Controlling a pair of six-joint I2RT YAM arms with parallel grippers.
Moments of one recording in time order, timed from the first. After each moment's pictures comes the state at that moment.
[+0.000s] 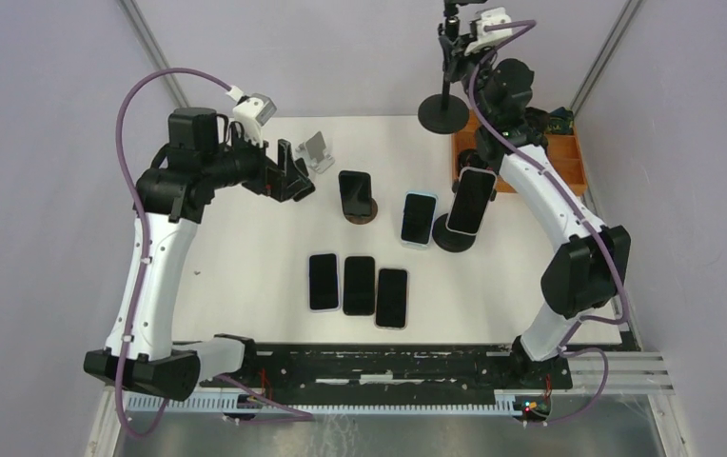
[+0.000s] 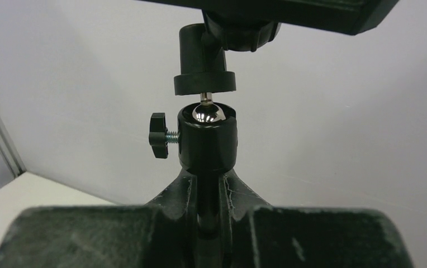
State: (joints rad) left arm -0.17 1.21 1.60 -0.94 0.53 0.08; right arm 0.38 1.69 1.64 0.38 0.00 -0.11
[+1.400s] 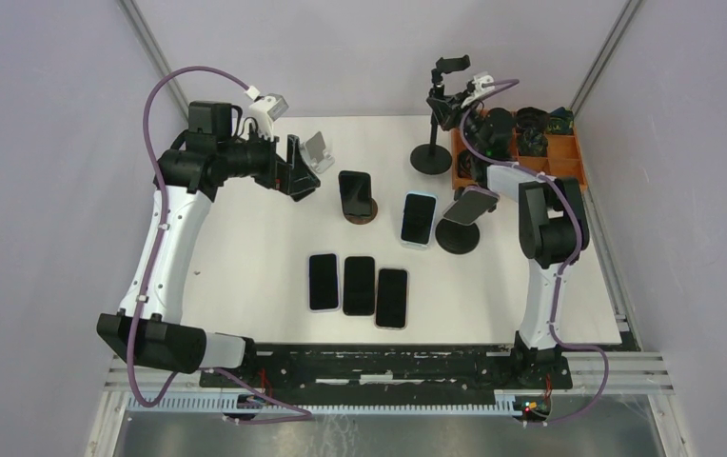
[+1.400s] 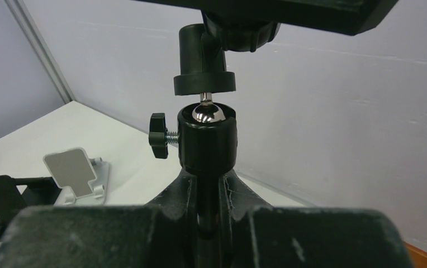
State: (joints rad) left arm -0.14 1.36 1.59 -0.93 0.67 0.08; right arm 0.16 2.11 1.42 0.93 -0.42 0.17
